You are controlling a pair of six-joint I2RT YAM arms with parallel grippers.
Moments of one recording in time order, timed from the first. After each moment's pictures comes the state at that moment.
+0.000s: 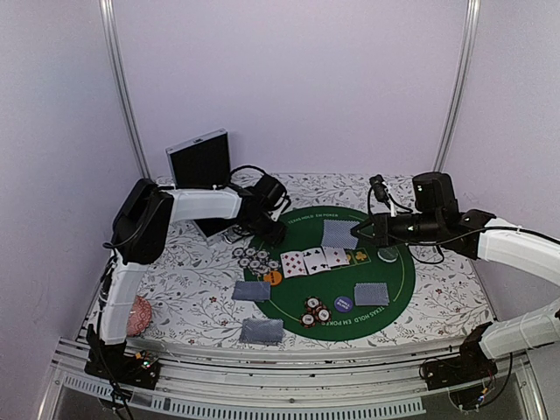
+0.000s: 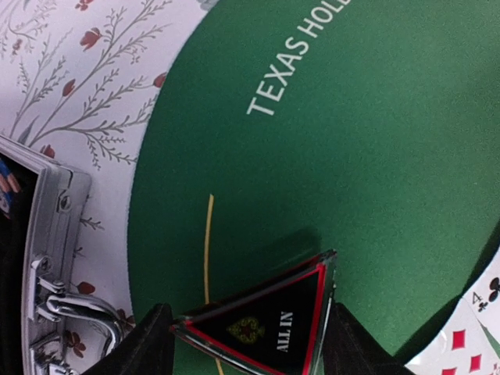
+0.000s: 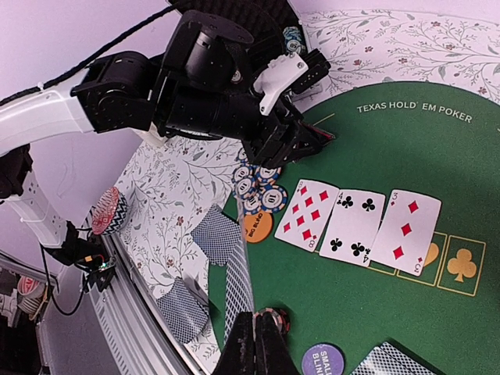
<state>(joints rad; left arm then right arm) -0.71 2.33 1.80 -0.51 -0.15 -0.07 0.59 1.20 0.84 -0.17 -0.42 0.40</state>
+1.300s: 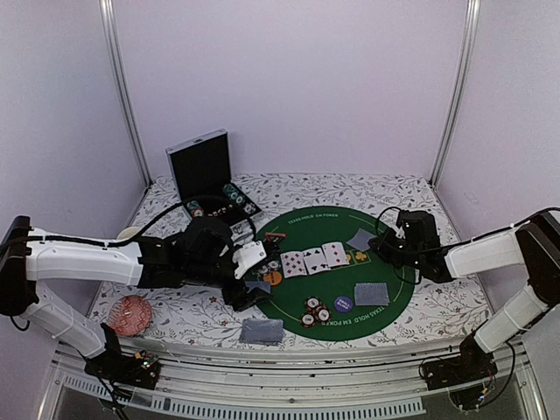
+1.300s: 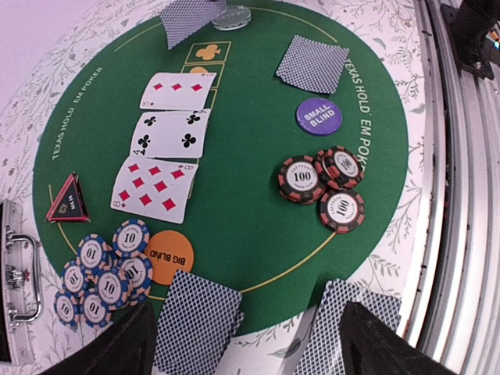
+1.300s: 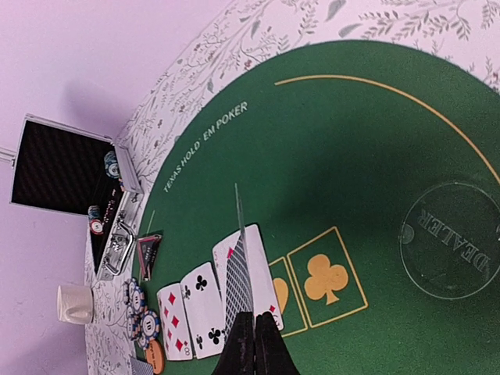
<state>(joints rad) -1.00 1.41 0.82 -0.12 0.08 0.21 0.48 1.47 0.54 0.41 0.00 0.94</state>
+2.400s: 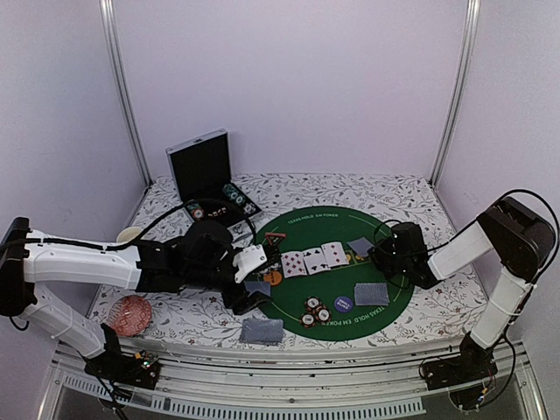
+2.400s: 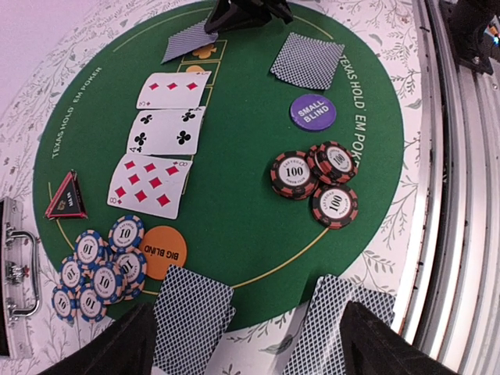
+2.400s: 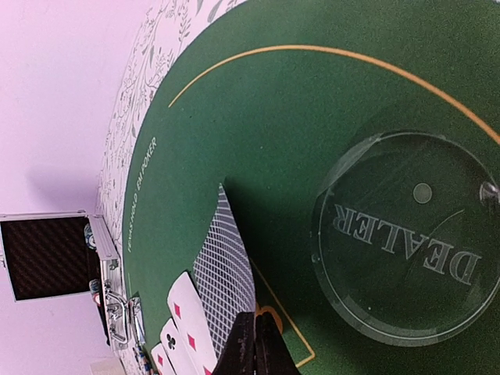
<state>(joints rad) -1.04 1.38 0.79 -0.11 0.04 0.20 0.49 1.74 0.54 0.61 0.10 1.27</state>
